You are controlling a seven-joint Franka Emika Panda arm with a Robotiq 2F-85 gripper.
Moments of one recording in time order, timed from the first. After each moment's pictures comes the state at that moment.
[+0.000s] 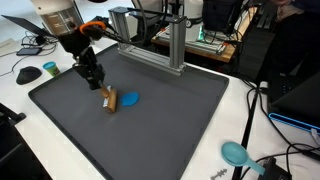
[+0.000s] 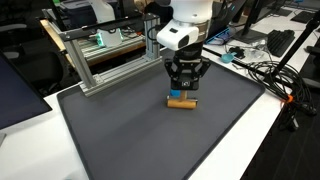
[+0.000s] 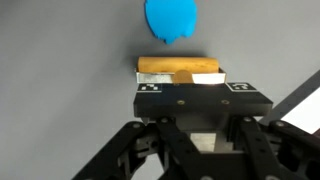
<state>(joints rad) -0.02 0.66 -0.12 -1.46 0.18 2.14 0.60</state>
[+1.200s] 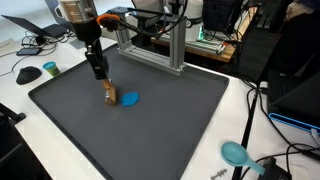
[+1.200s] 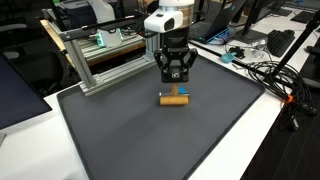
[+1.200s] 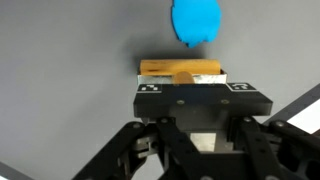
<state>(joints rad) 0.02 0.45 -0.14 -1.80 0.10 2.36 0.59</state>
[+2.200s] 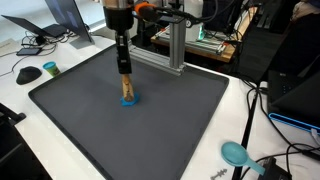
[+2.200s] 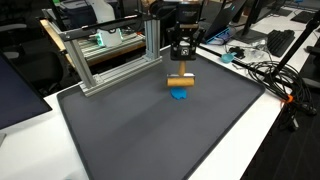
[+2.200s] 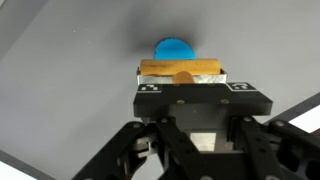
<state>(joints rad) 0.16 0.26 -0.10 -2.00 -0.12 2.41 0.88</state>
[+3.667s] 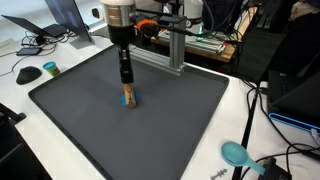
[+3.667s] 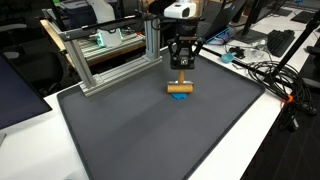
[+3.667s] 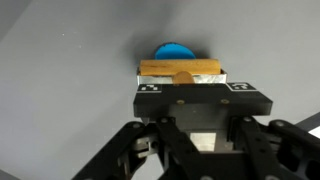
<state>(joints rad) 0.15 0.34 -0.10 -2.00 -0.12 2.48 0.88</state>
